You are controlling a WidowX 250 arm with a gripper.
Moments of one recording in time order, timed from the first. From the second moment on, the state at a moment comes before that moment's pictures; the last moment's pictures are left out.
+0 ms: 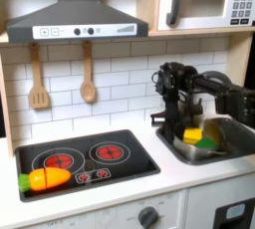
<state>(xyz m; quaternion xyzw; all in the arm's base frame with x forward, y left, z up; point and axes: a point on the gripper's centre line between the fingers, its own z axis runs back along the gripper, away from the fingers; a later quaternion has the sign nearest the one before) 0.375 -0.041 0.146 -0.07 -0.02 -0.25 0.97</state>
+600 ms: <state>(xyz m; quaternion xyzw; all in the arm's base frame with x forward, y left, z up) 0.376 -0.048 0.131 -0.07 0.00 -0.27 0.96</state>
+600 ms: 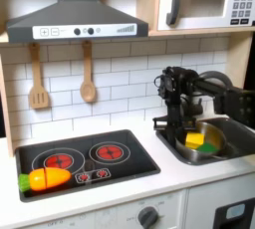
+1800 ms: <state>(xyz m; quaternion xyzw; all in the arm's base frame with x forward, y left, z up) 0.380 -0.049 0.114 -0.05 0.03 -0.26 0.96</state>
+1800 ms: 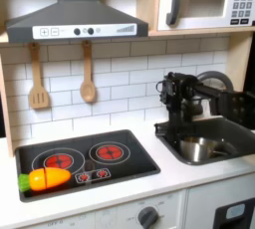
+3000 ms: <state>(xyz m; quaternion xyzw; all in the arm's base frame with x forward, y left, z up) 0.373 0.011 0.170 -0.02 -0.01 -0.16 0.99</state>
